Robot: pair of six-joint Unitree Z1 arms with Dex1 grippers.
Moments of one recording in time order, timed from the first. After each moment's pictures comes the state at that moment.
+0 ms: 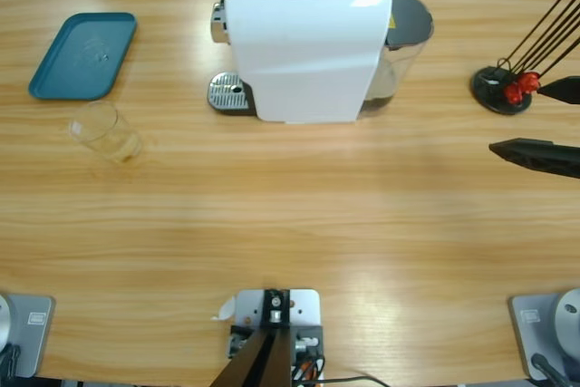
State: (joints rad) arm 0 -0.47 1.80 -1.54 0.57 -0.54 -0.50; arm 1 0.59 1.00 -0.78 0.57 0.05 -0.13
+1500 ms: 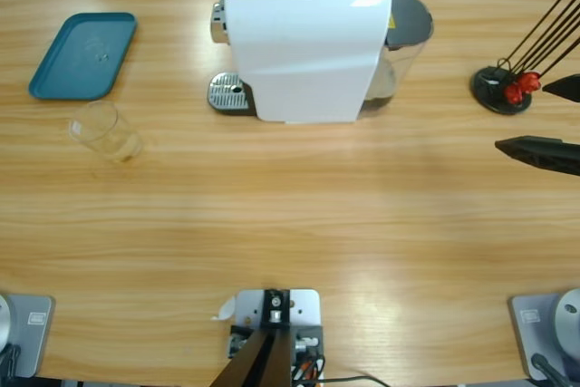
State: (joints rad) arm 0 -0.62 1.67 -1.70 0.53 -0.51 -0.23; arm 1 0.59 0.97 -0.78 0.56 0.04 -0.13
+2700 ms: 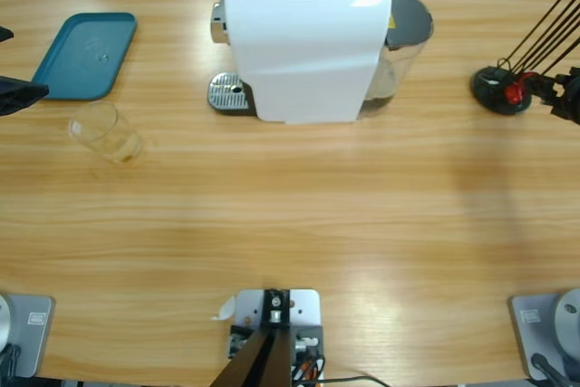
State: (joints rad) arm 0 -0.53 1.01 -0.87 0.44 -0.22 0.18; arm 1 0.22 1.50 -0.34 -0.41 -0.39 0.29
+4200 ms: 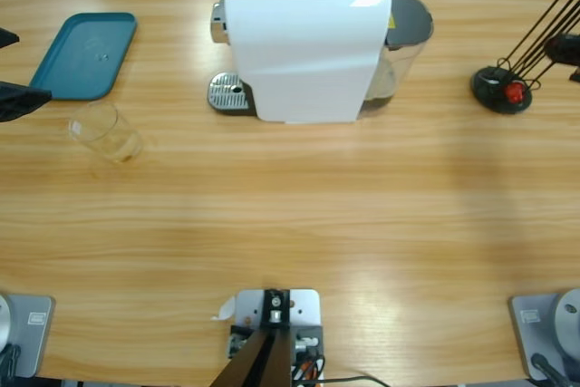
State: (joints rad) arm 0 -0.53 1.01 -0.86 0.43 -0.25 0.17; arm 1 0.18 1.36 -0.55 -0.15 -0.31 0.22
